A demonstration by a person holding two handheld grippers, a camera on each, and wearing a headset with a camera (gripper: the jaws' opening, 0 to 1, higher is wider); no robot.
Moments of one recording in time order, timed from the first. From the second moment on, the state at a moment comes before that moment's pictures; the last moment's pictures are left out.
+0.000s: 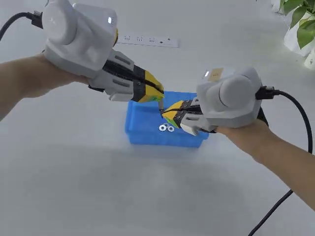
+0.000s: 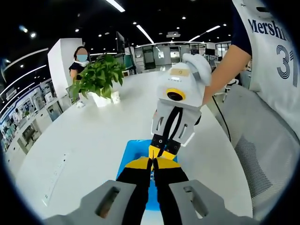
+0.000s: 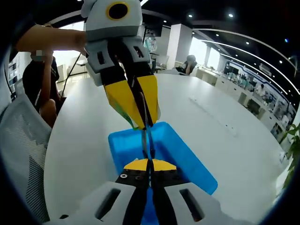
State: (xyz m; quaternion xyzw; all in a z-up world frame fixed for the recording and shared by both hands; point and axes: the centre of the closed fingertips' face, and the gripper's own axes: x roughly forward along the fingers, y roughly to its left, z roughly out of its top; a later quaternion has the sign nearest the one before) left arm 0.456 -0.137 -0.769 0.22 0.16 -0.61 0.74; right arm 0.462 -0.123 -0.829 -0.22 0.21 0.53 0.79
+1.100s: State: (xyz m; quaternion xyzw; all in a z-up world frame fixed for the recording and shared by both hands) left arm 0.367 -0.142 -0.677 0.24 0.07 -0.65 0.71; right arm 0.391 -0.109 -0.731 -0.15 0.10 0.61 0.77
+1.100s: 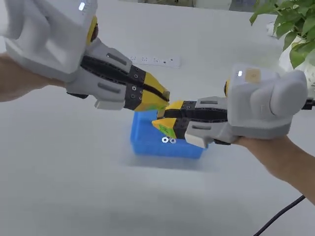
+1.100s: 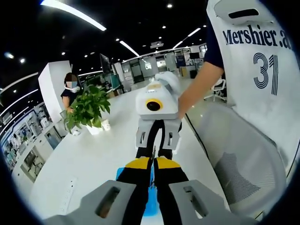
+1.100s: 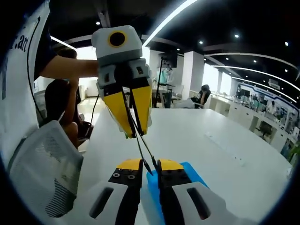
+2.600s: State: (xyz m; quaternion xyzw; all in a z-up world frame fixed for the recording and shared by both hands) left arm 0.374 -0.131 -0.852 0.24 0.21 -0.59 0.74; right arm 0.380 -0.144 -0.870 -0.34 0.27 0.57 0.69
